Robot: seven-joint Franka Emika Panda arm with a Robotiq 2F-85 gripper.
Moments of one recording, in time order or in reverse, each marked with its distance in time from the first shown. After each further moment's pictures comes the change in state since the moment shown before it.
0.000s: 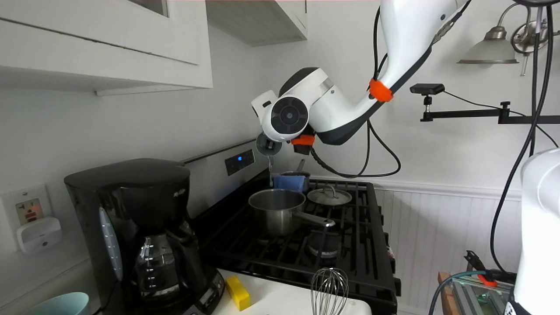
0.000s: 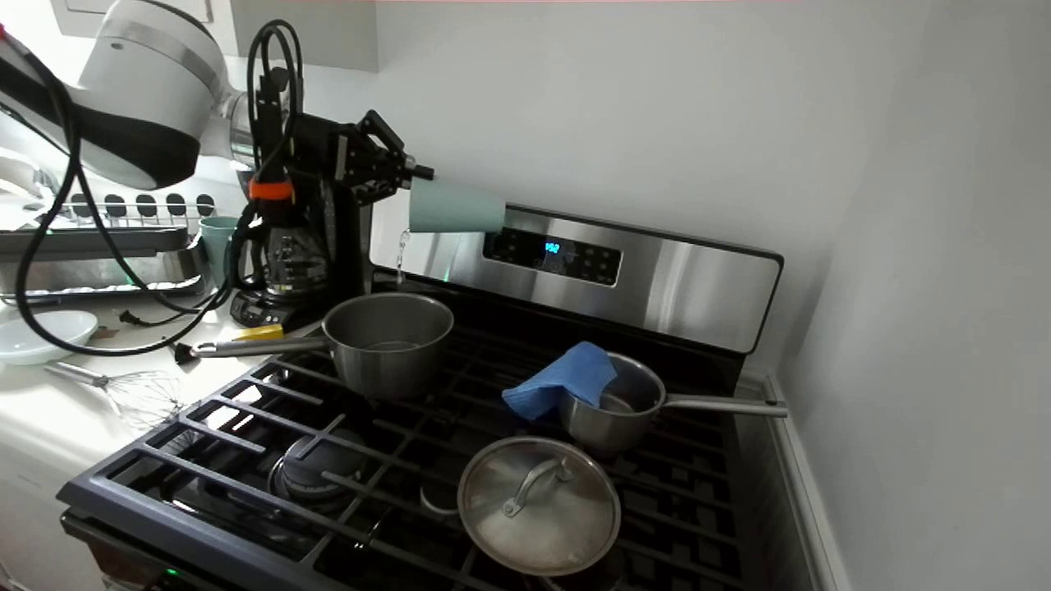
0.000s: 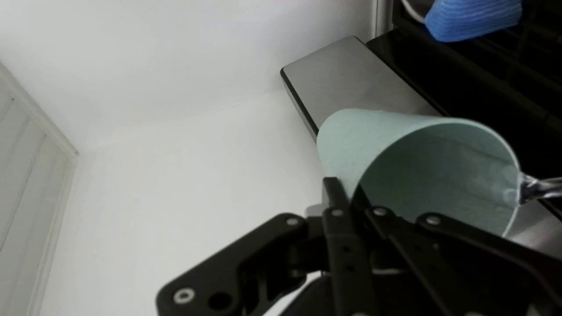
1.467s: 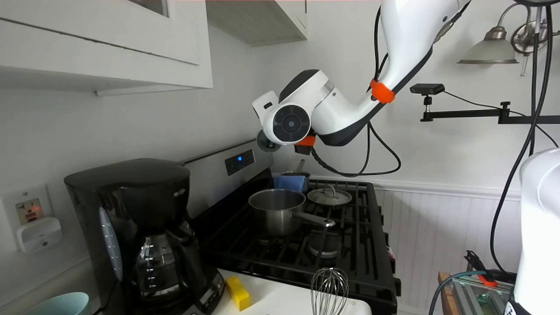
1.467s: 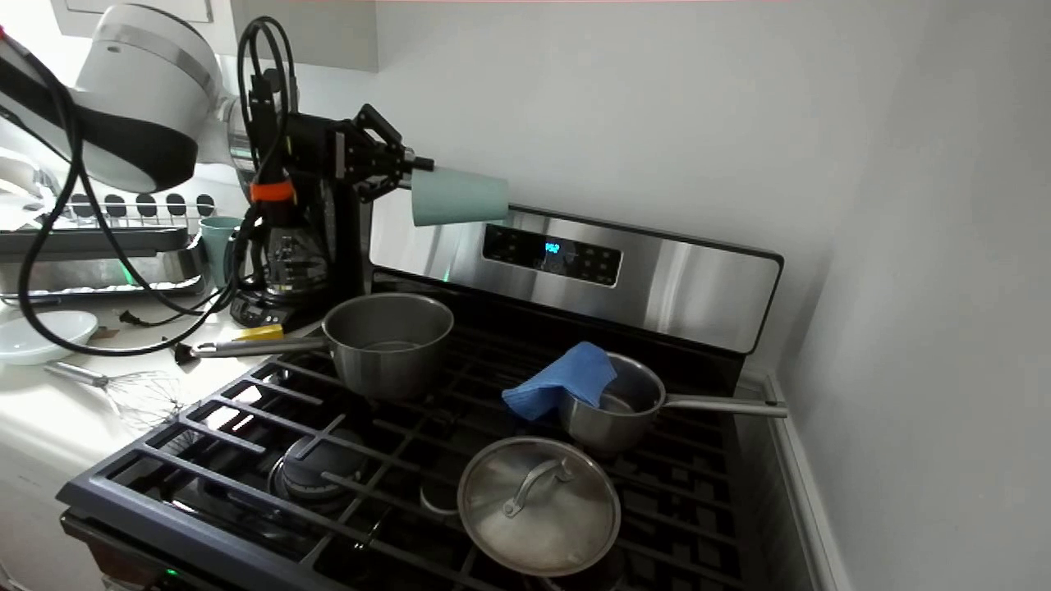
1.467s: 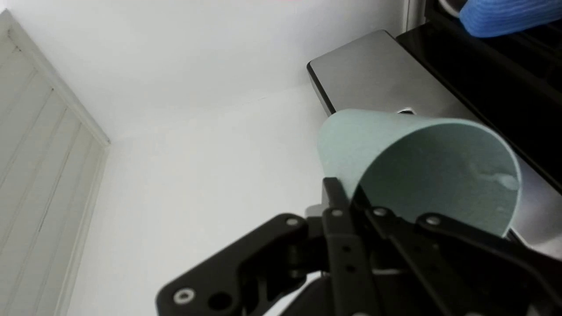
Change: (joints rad) arm 0.015 -0.003 -0.003 -0.017 -0.071 -0.064 0.047
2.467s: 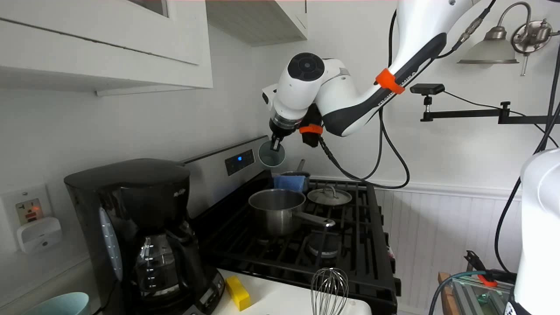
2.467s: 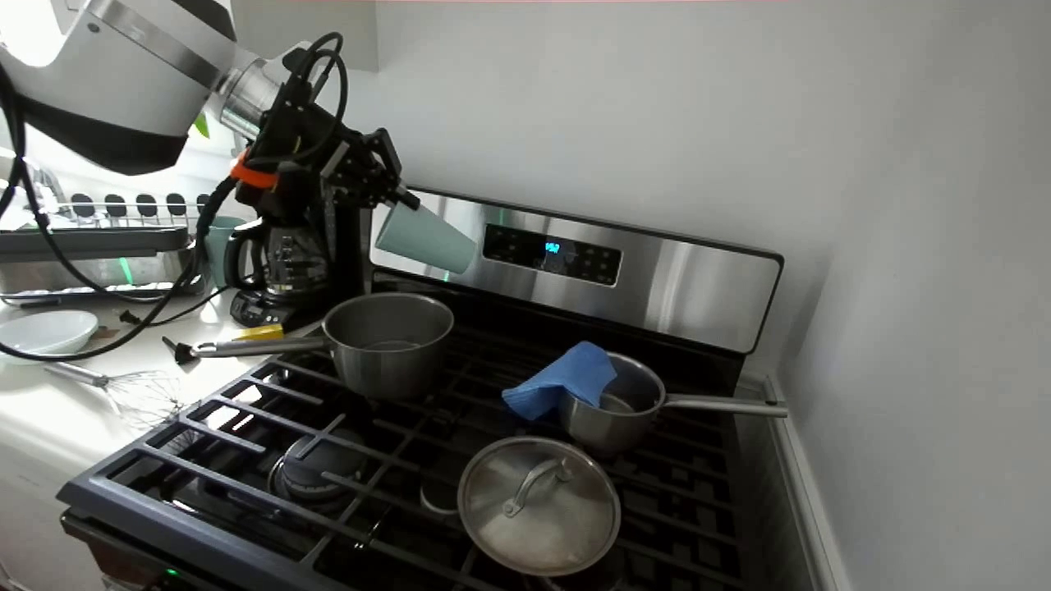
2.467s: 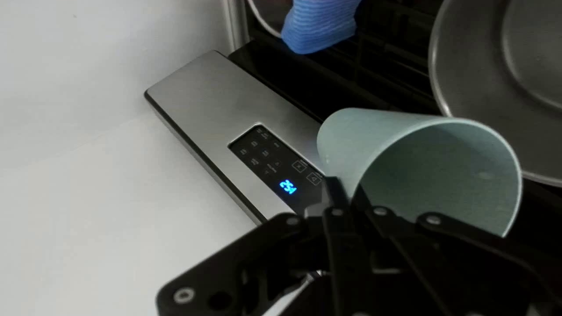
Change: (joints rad) arm -0.015 -0.067 -0.135 0.006 0.539 0.469 -0.437
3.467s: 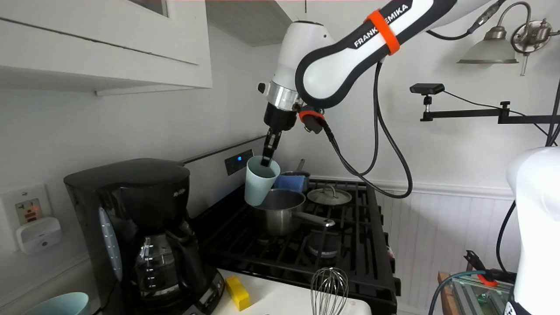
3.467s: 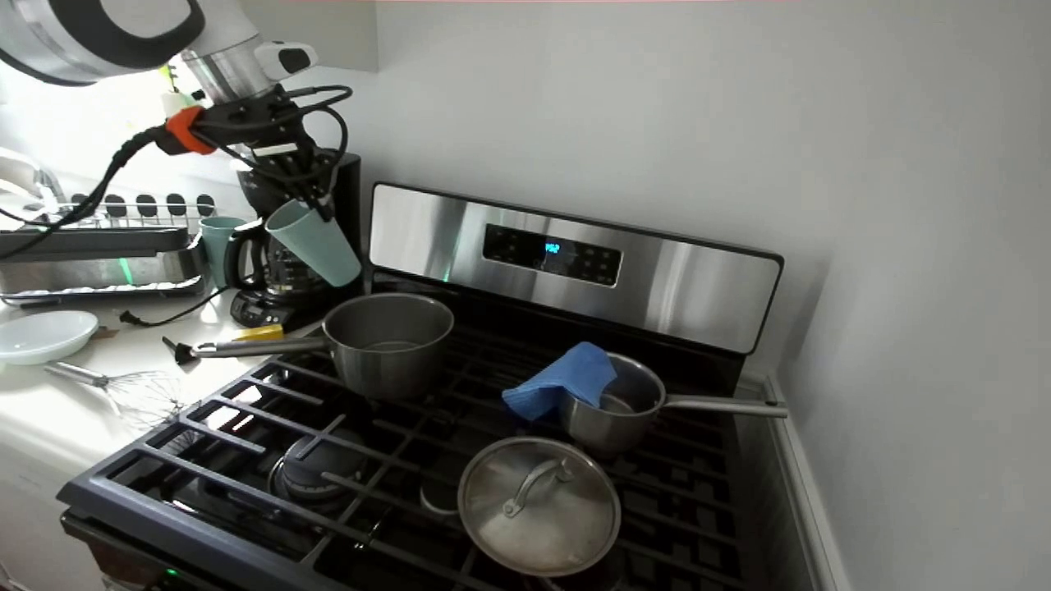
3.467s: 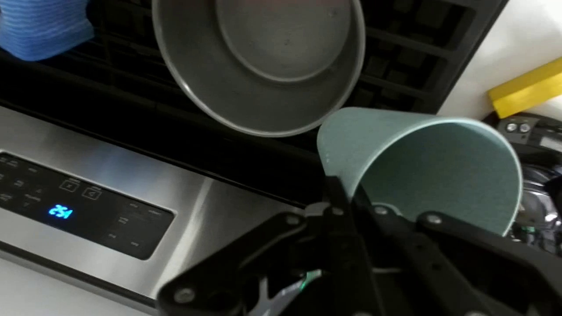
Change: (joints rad) arm 0.214 -0.109 -0.090 -0.075 1.157 -0.076 -0.879
